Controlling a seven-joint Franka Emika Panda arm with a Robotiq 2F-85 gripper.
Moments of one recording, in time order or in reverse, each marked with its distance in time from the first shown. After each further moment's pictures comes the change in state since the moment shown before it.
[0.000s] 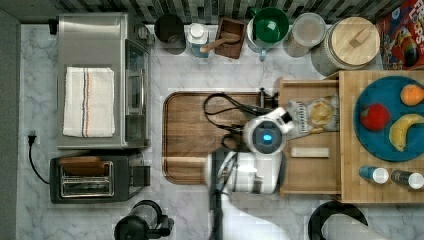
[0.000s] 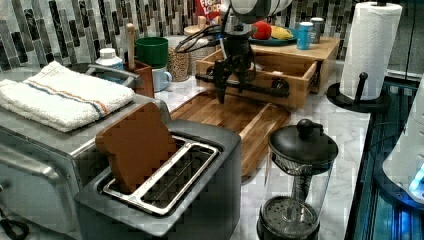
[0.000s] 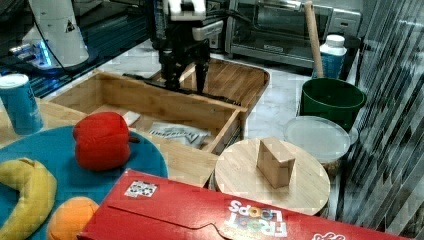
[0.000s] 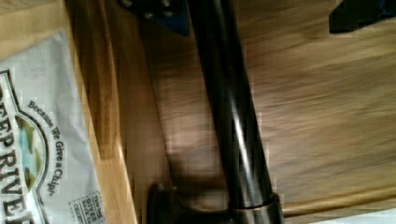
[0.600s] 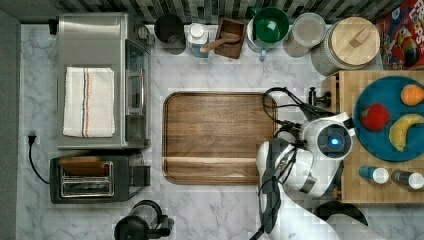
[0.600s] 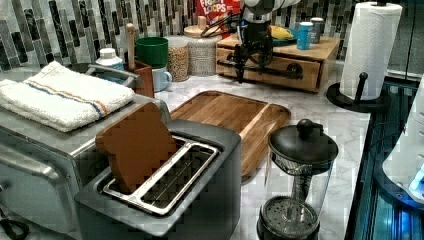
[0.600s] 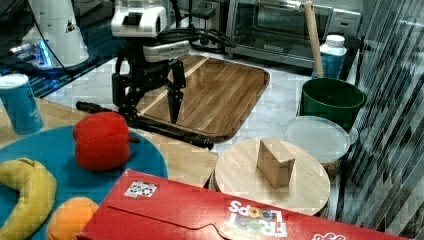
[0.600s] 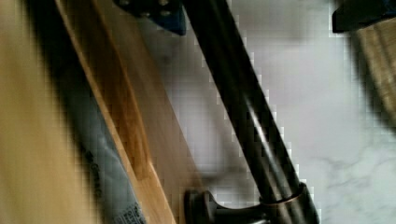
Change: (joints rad) arm -0.126 0.081 -0.154 0.117 0.007 0.017 -0.125
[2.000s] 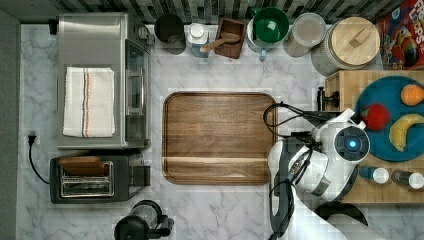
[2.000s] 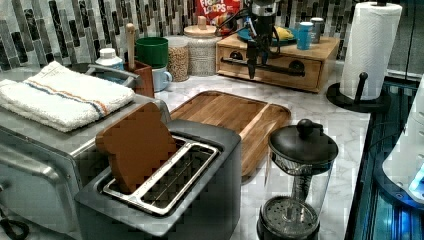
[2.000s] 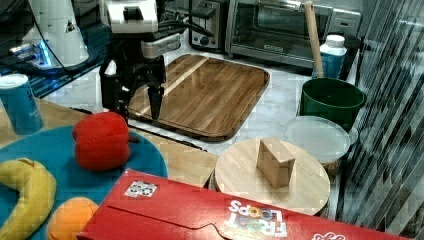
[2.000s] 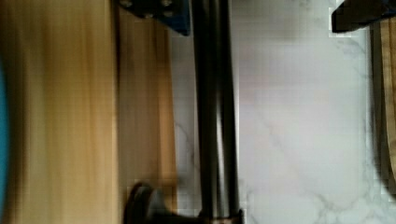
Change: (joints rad) arm -0.034 -0.018 -0.035 0.027 0.008 -0.071 -0.396
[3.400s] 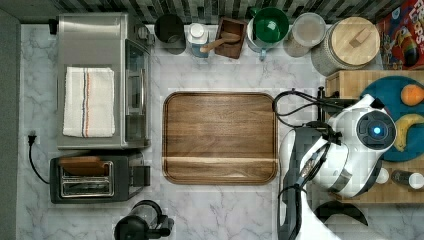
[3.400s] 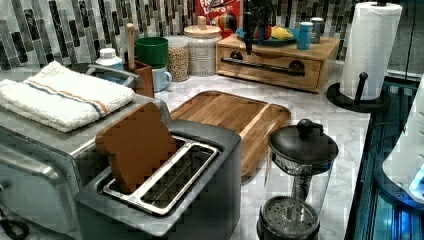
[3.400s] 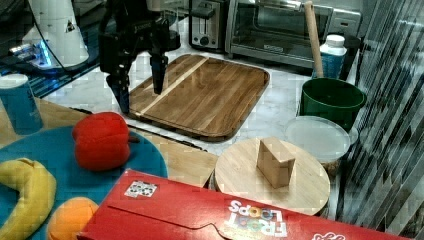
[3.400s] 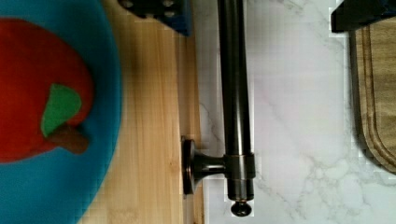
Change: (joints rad) arm -0.004 -0.079 0.003 0.133 -0.024 -0.207 0.001
